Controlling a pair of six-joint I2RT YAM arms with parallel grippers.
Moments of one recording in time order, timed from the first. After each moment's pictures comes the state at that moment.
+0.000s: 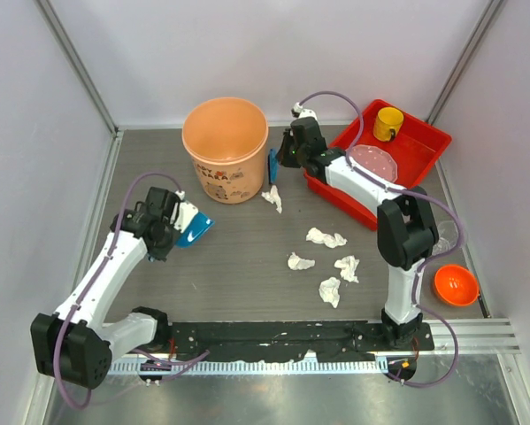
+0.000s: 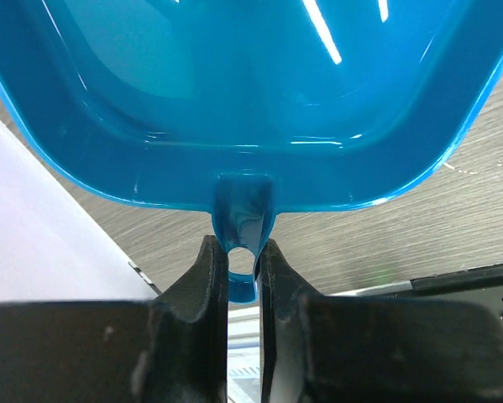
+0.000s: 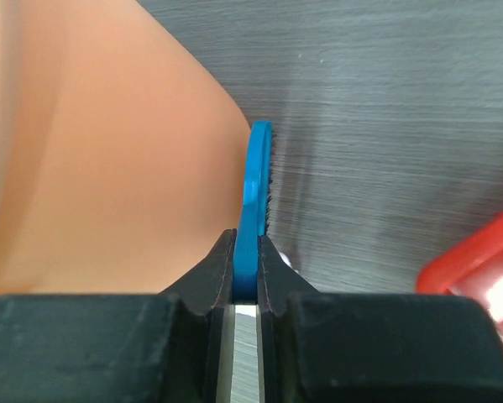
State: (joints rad) left arm -0.26 1.09 0.92 -1.05 -0.20 0.38; right arm 0.51 1.92 1.57 -0.18 0.08 0.44
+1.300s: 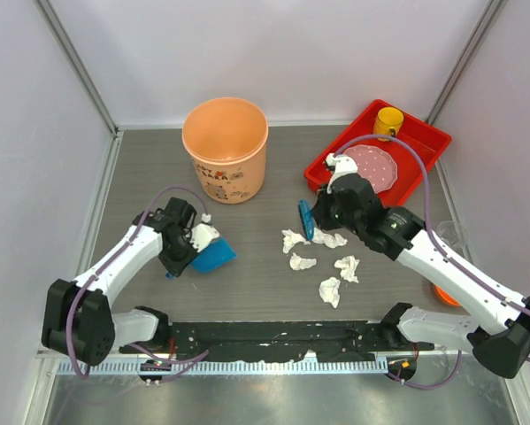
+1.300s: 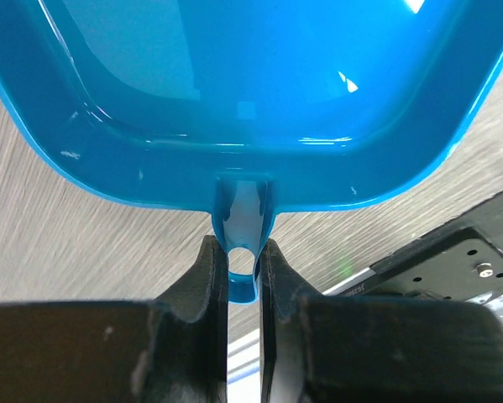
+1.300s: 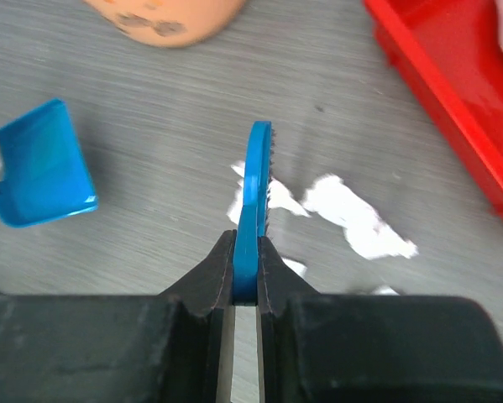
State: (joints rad) left arm -0.30 1.23 0.80 -1.00 0.04 0.55; right arm 0.73 1.10 1.09 -0.58 0.18 0.43
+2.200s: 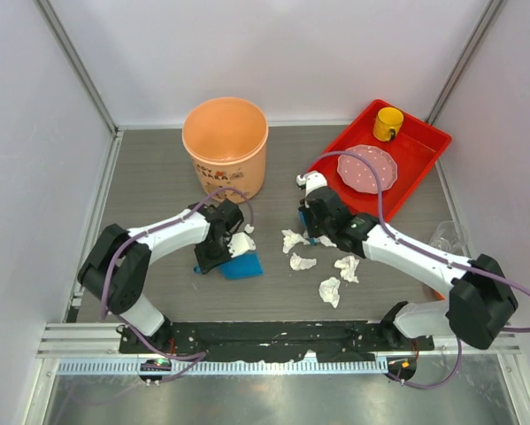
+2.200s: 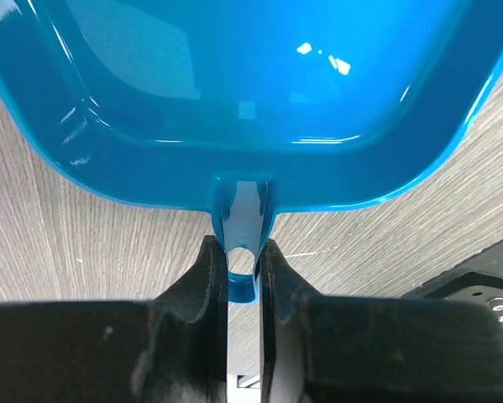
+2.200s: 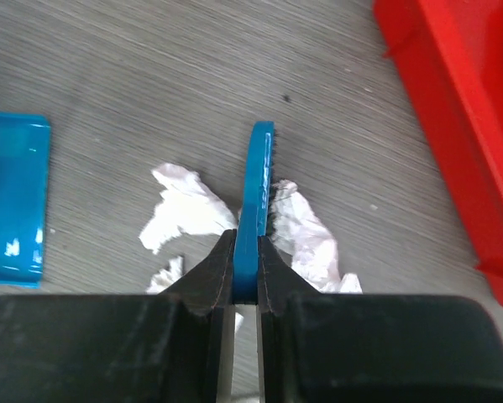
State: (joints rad) left arm -0.63 1.59 0.94 -0.92 0.01 0.57; right arm 0.73 1.28 0.87 -0.32 0.29 0.18
